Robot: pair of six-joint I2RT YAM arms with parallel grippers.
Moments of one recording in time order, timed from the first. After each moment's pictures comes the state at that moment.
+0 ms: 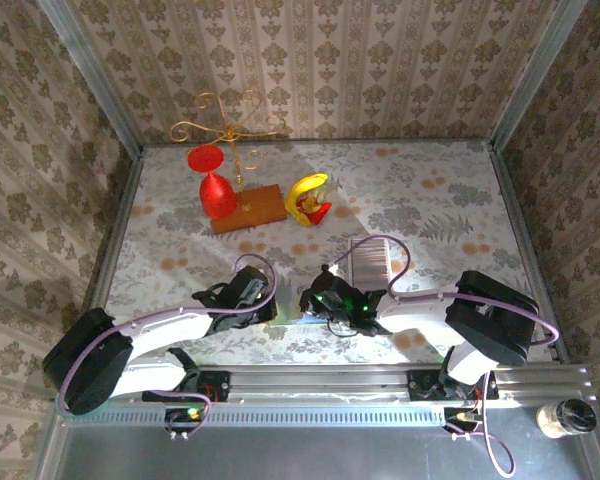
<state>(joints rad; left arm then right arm) -0.84 1.20 0.40 -0.17 0.07 -0.86 1.02 1.58 0.63 0.22 0.12 1.24</state>
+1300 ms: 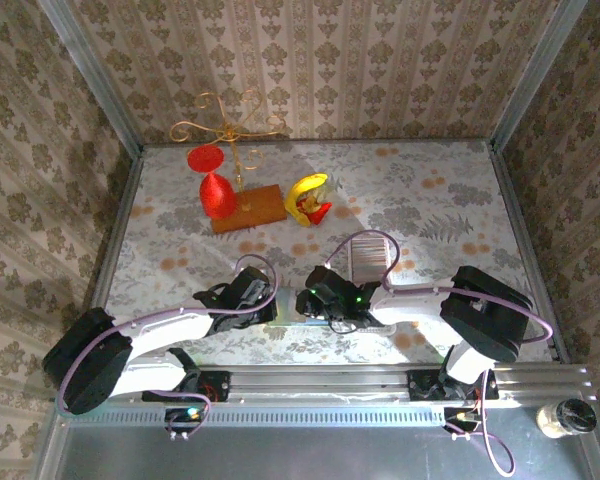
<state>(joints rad) -0.86 1.20 0.40 -0.19 0.05 -0.86 0.99 1.62 0.73 0.02 0.02 1.10</state>
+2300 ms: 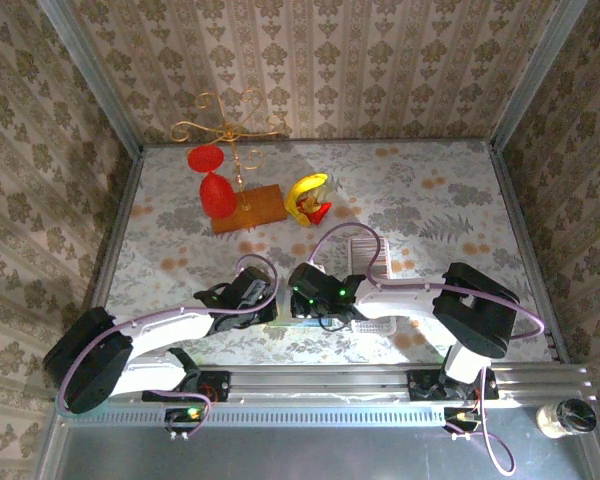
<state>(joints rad) -0.86 1.21 0.41 -0.20 0.05 -0.86 1.03 1.68 0.90 -0.18 0.04 1.02</state>
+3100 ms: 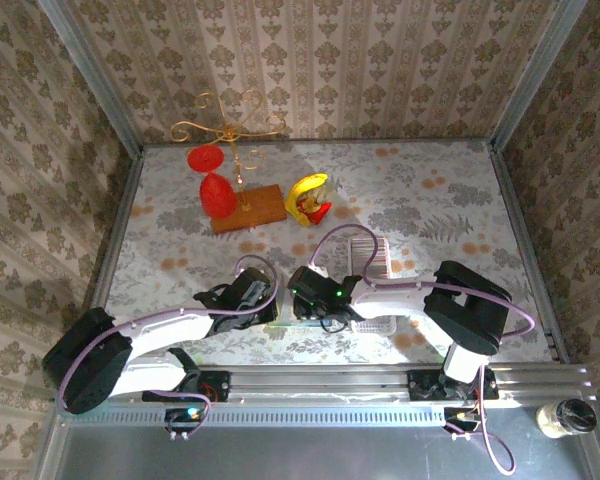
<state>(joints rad) -0.86 1.20 0.40 -0.18 0.04 -0.87 1.04 1.72 0.90 -0.20 0.10 1.00</state>
